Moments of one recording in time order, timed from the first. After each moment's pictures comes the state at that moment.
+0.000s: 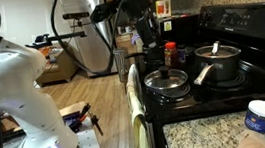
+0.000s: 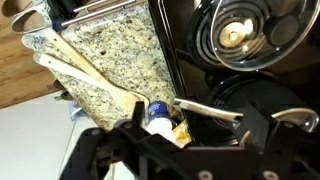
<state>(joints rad) -0.32 -0.66 -0.07 -2.66 -0.10 2.36 0.45</state>
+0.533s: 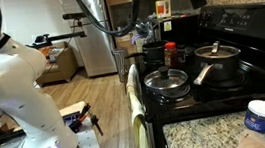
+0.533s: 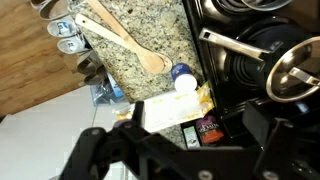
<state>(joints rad) -0.34 -0.44 -0.24 -2.21 -0.08 2.08 0.32</state>
